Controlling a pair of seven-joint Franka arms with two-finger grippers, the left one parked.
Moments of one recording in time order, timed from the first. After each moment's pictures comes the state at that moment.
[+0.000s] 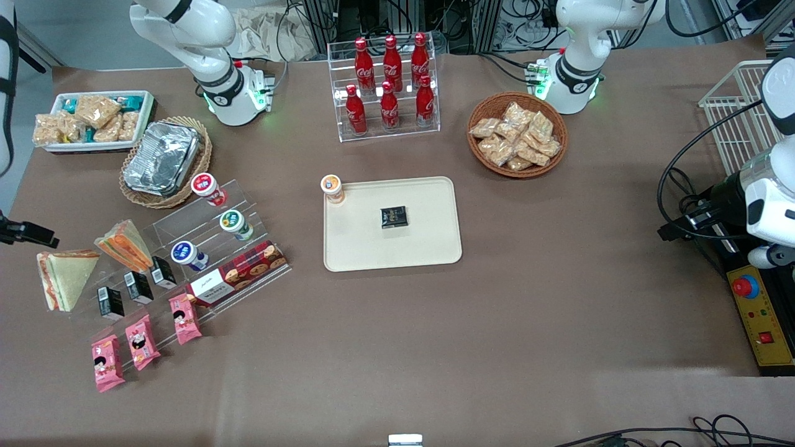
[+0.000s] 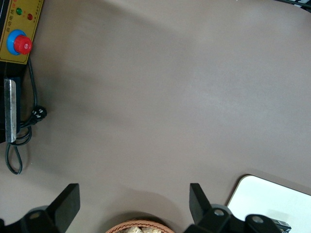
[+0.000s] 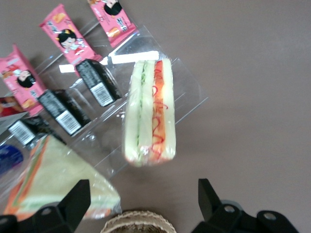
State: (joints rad) arm -0.19 0.19 -0.23 -1.81 -0.02 1.99 -0.25
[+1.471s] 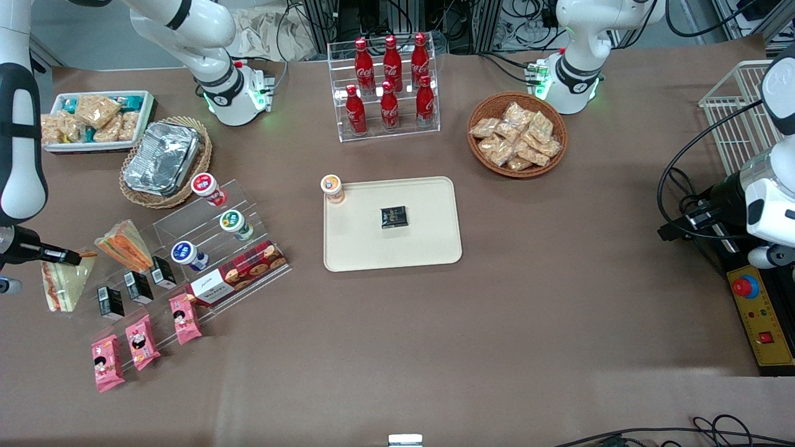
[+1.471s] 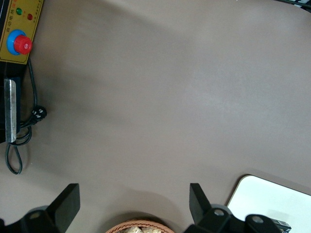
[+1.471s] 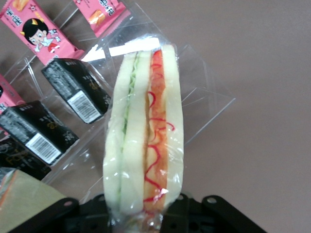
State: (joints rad) arm -0.19 0.31 -0.22 -1.81 0.02 2.06 -0.20
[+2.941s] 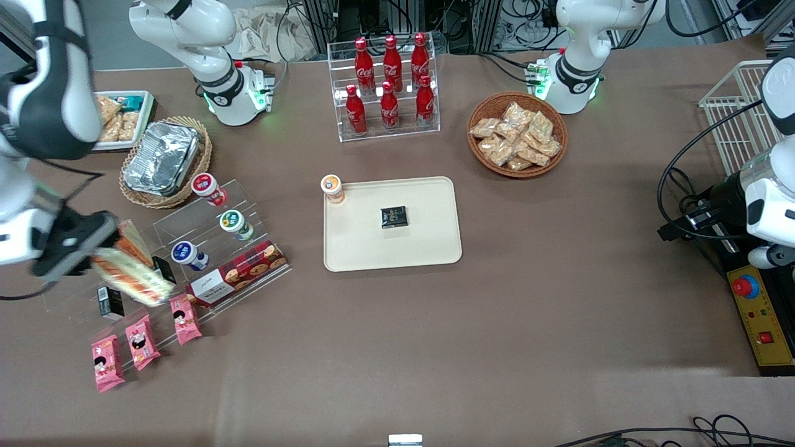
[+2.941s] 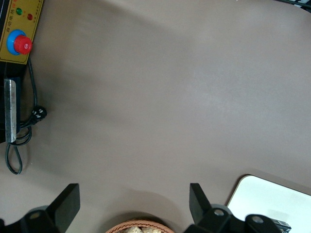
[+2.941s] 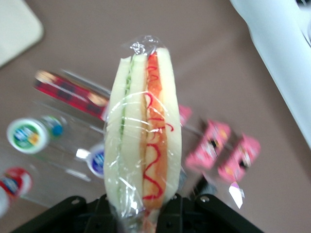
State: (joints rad) arm -0.08 0.08 0.13 -1.77 -0.03 1.96 -0.98
